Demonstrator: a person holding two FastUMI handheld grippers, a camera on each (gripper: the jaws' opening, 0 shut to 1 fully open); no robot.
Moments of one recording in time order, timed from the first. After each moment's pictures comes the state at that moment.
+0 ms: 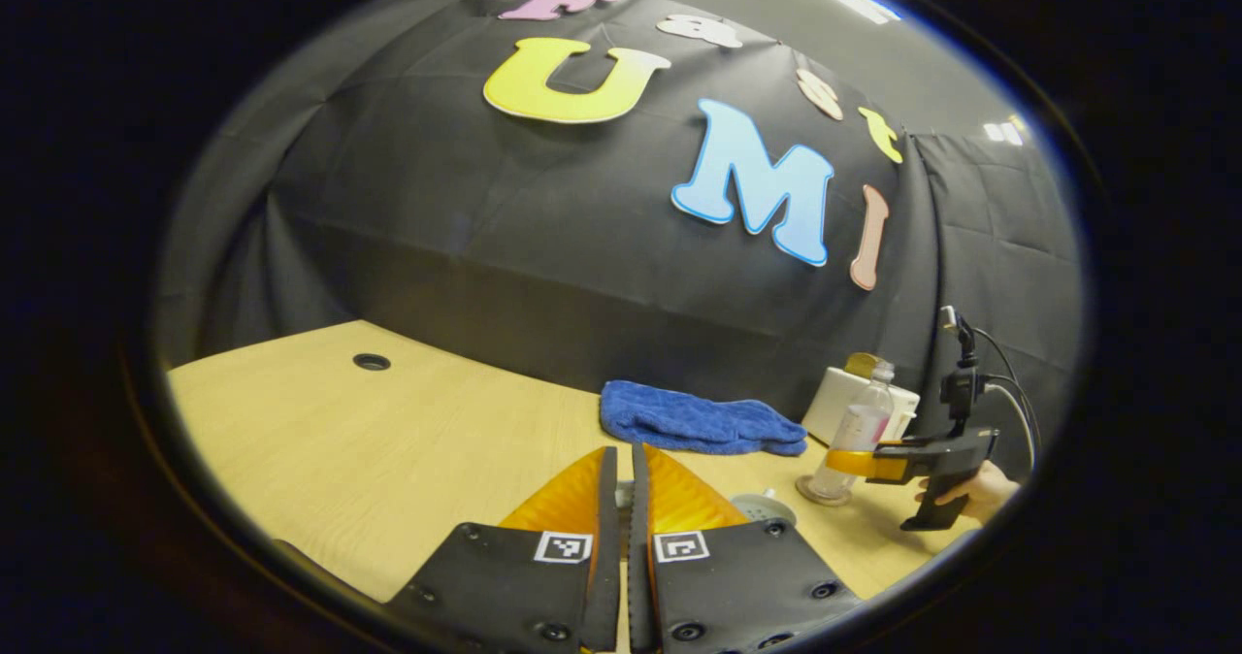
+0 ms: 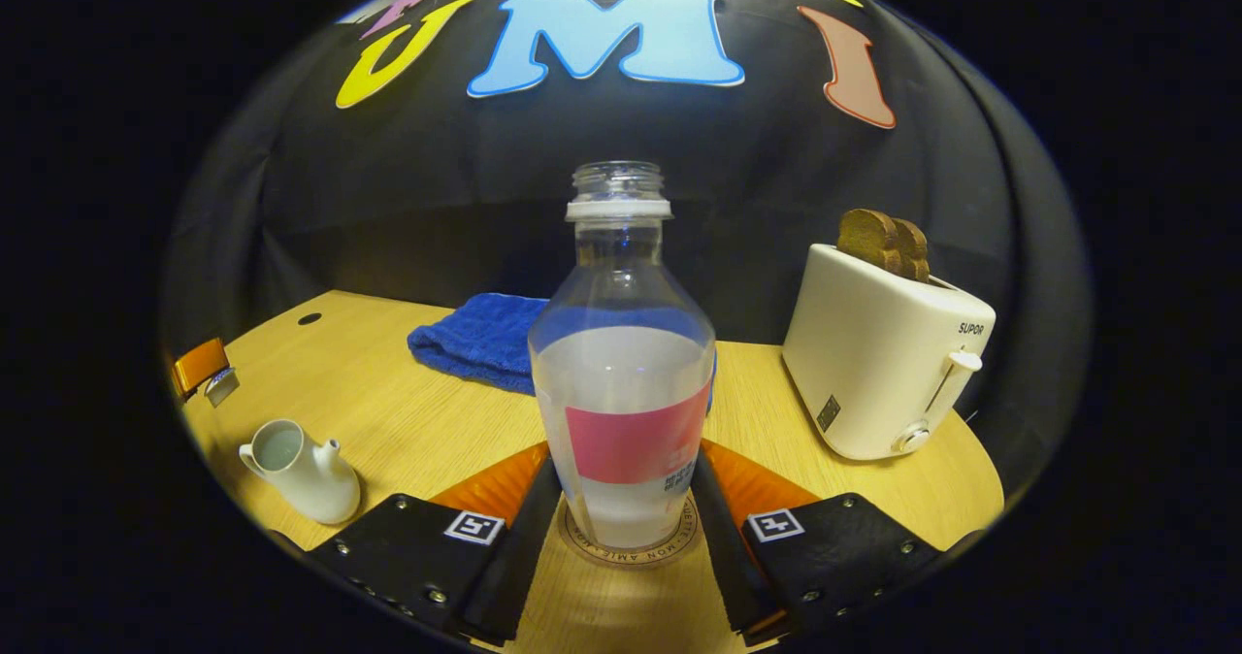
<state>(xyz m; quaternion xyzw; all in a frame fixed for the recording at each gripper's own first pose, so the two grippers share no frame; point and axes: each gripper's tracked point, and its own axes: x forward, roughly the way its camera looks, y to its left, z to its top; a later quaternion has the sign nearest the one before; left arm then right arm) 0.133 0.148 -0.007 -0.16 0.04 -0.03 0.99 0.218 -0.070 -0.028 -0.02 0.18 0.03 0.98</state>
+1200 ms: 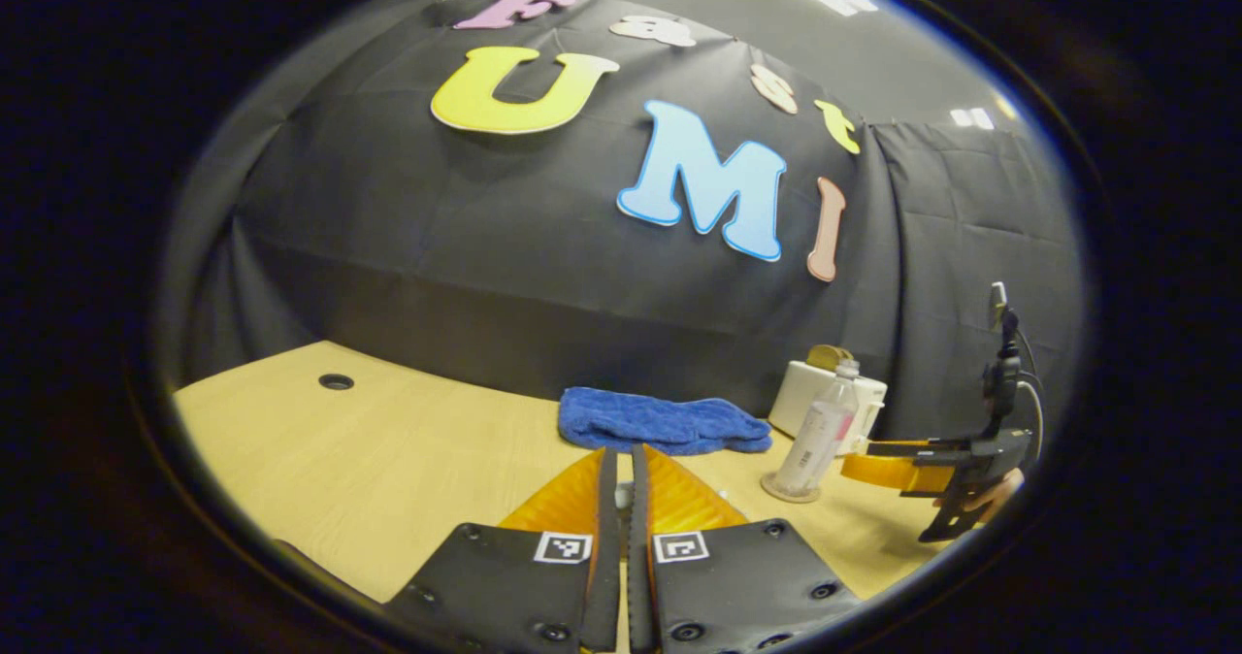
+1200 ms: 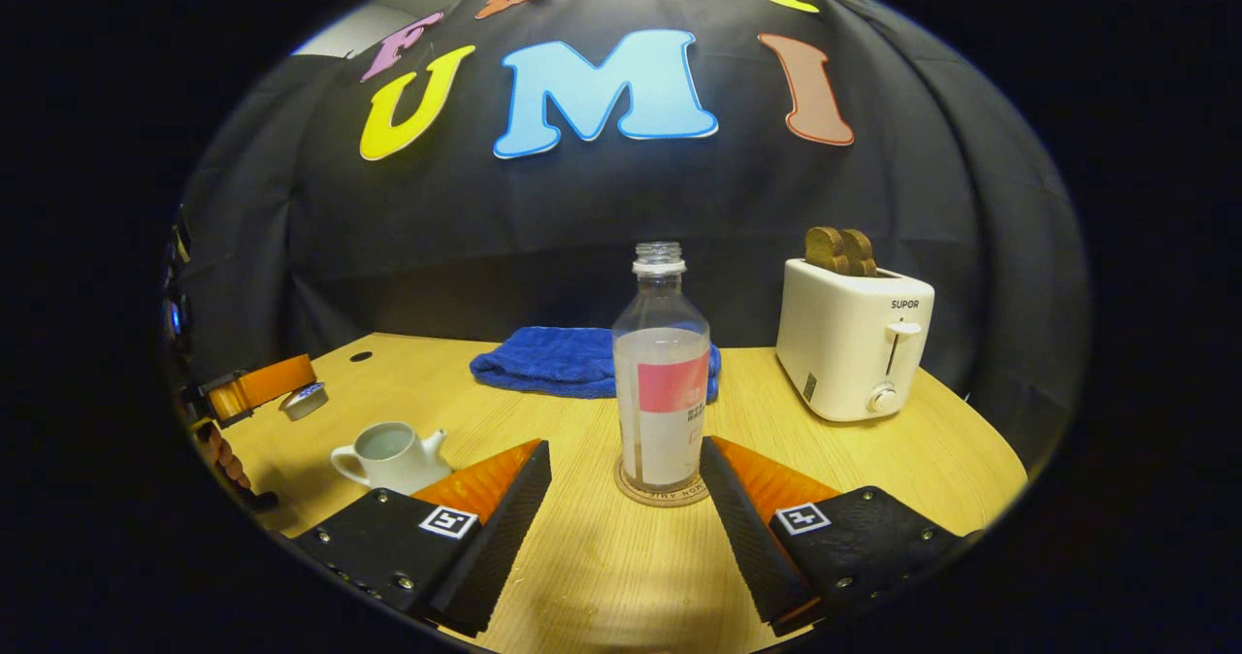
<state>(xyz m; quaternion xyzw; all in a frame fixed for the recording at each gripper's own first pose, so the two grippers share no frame) 0.127 0.107 0.020 -0.12 0.02 -0.08 0.99 0.115 -0.046 0.003 0.02 0.11 0.05 0.99</state>
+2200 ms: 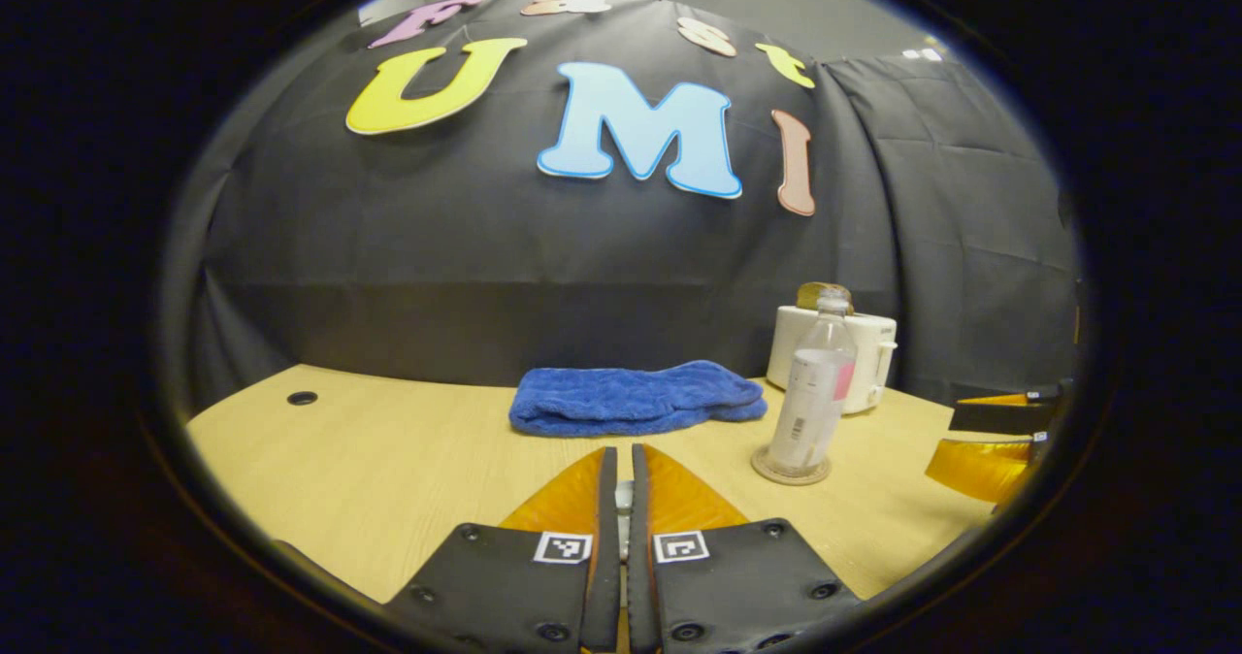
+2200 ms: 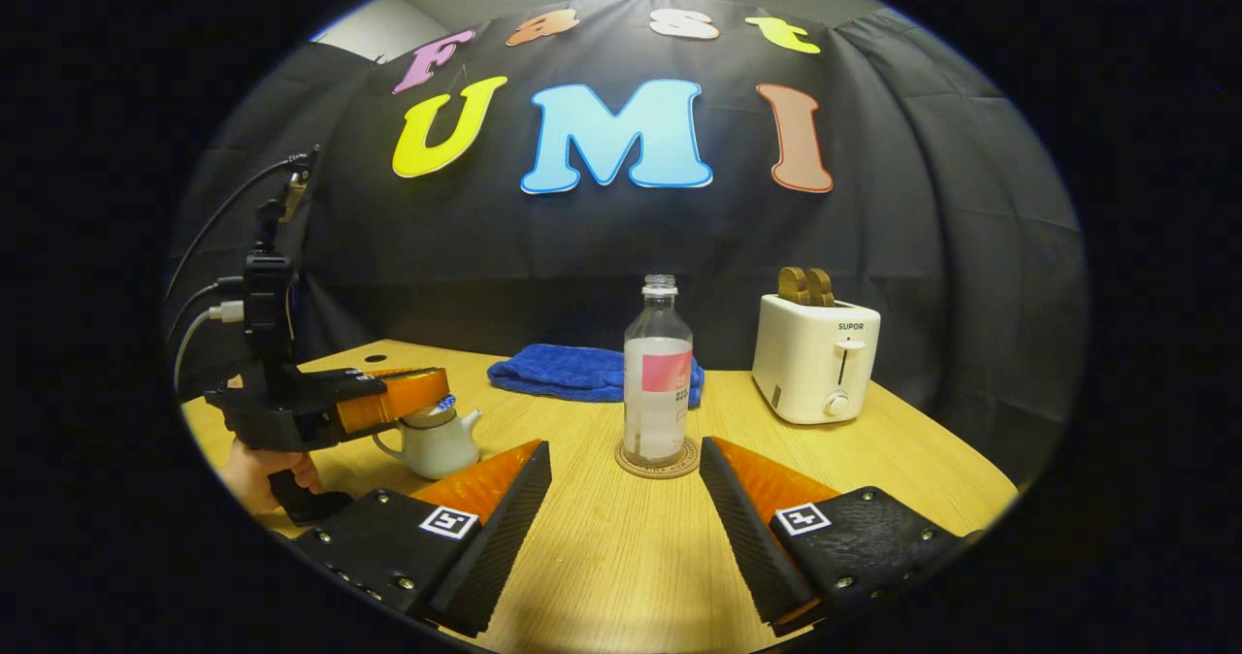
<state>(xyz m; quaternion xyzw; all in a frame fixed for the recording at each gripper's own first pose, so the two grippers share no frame) 0.167 0.023 -0.009 -0.04 0.06 -0.07 0.99 0.062 -0.044 0.006 -0.01 0.06 0.03 1.00</state>
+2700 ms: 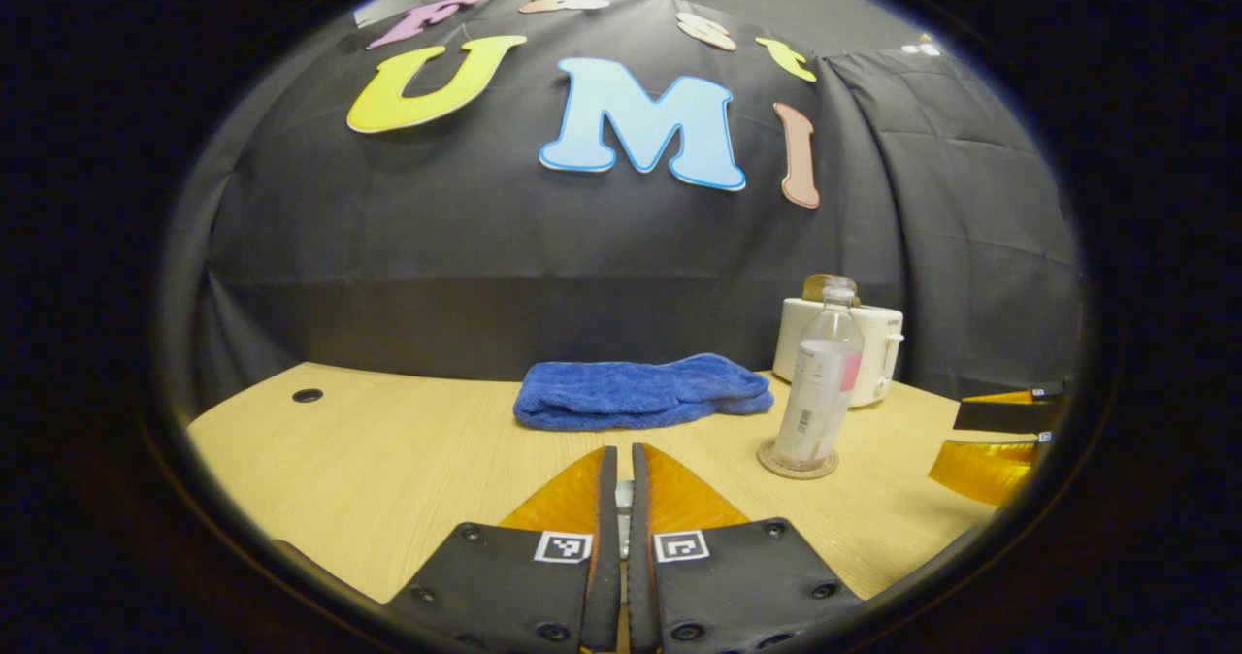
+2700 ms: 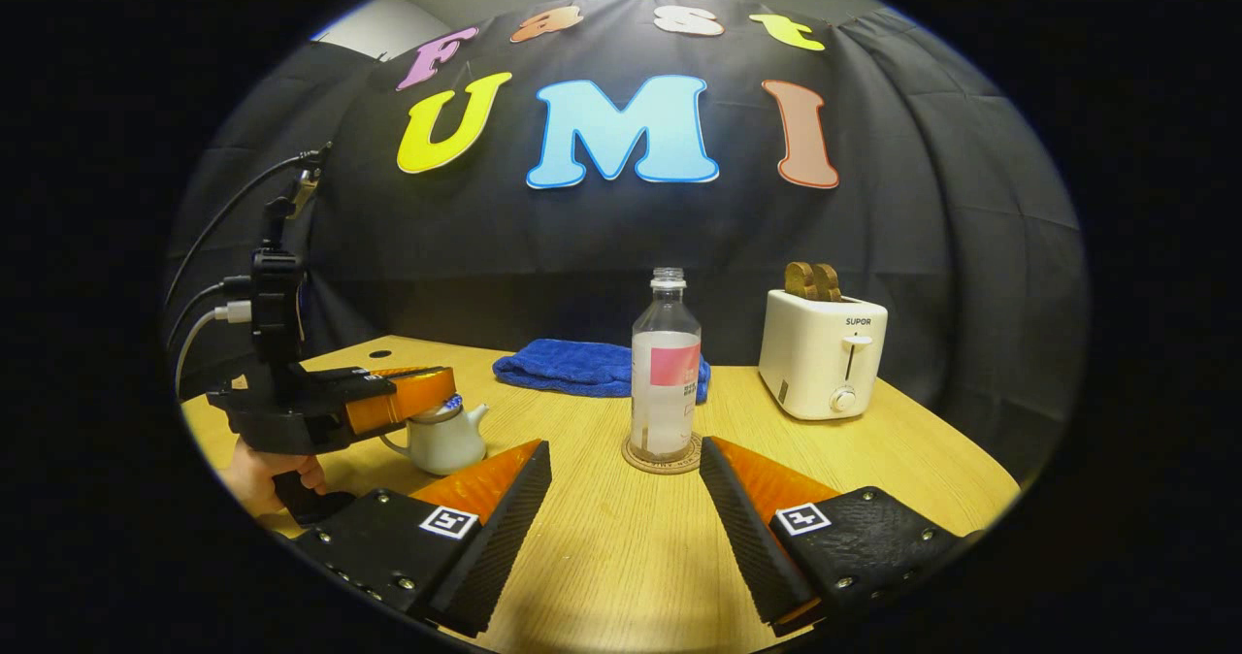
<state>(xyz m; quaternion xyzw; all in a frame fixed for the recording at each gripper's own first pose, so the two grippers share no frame) 0.166 0.023 -0.018 -0.03 0.07 -0.07 0.99 0.063 -0.041 0.002 -0.01 0.06 0.04 1.00</state>
